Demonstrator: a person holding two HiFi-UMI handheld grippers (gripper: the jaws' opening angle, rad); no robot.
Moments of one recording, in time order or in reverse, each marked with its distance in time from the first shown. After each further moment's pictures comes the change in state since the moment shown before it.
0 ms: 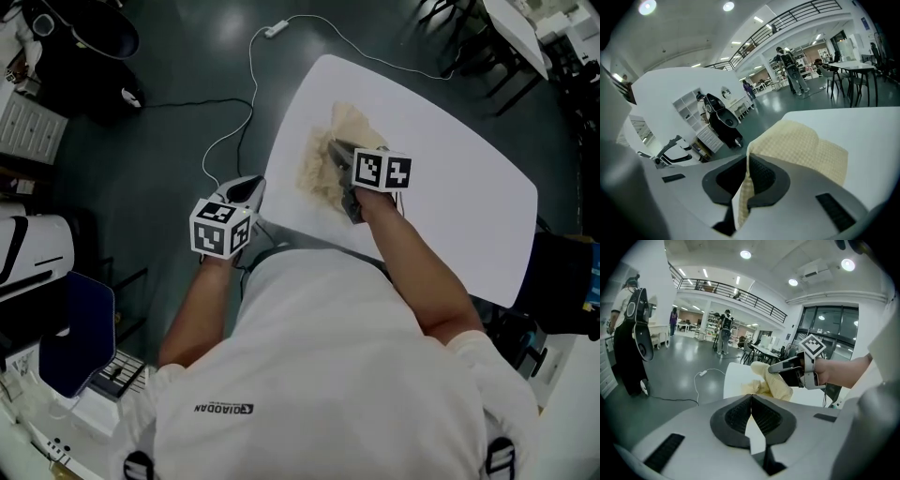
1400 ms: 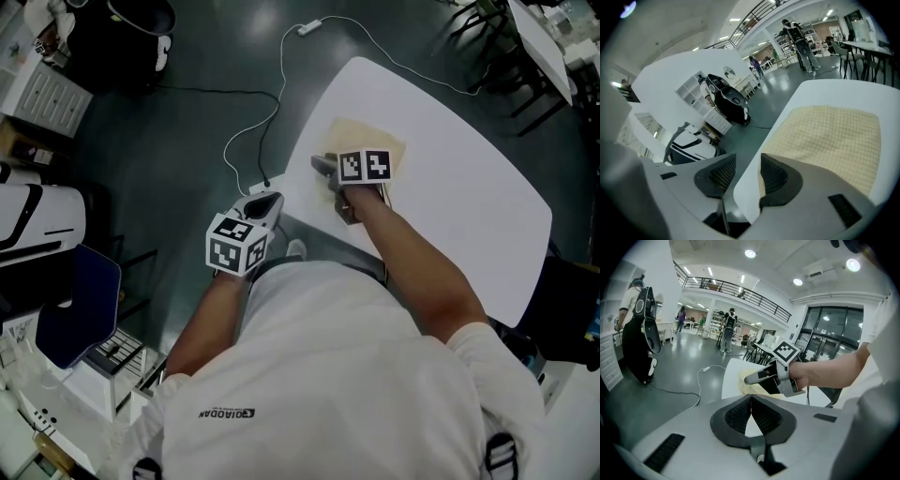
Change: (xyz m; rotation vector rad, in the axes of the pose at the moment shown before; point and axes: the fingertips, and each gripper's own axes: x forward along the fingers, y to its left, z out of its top) left arm -0.041 -0.019 -0.041 -0.045 0.016 0.035; right arm 0.072 0.040 -0.084 0.005 0.269 0.105
